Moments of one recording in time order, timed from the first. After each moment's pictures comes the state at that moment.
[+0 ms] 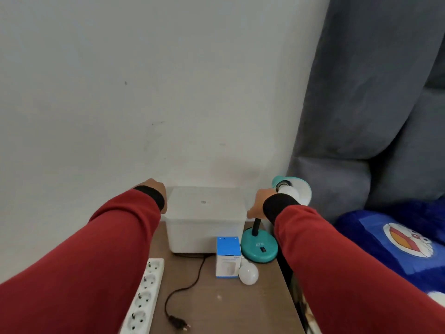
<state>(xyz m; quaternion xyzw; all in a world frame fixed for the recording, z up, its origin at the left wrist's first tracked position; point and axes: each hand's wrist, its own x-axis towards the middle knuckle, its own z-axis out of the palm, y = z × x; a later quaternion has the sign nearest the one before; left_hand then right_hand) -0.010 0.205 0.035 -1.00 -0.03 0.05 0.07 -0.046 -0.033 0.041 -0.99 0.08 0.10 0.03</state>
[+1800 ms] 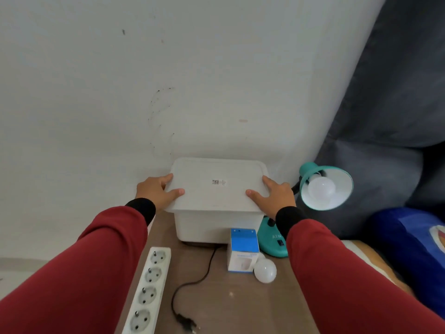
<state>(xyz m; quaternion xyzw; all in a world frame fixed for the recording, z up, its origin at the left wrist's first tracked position) 0.034 0.233 -0.039 -0.94 -0.06 0.00 -0.34 0.017 -0.024 -0.037 -0.95 0.12 -0.02 0.29</state>
